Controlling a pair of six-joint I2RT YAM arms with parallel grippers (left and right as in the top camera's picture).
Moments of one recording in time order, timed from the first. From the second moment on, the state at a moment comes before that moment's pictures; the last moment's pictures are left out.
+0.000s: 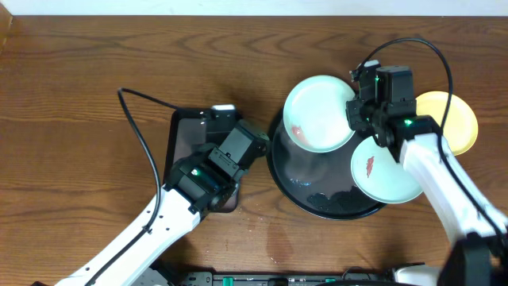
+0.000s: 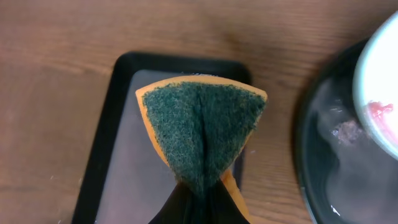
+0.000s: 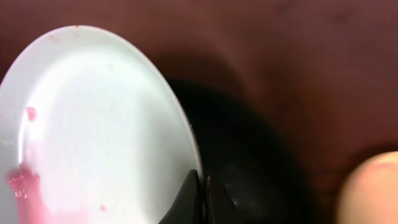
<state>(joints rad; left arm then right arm) -0.70 1.26 1.04 -0.85 -0.51 -0.65 0.19 1.49 1.04 -0.35 0.02 -0.11</state>
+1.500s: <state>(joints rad) -0.47 1.49 1.04 -0.89 -0.26 -0.75 0.57 1.32 1.04 -0.27 1.02 -0.57</state>
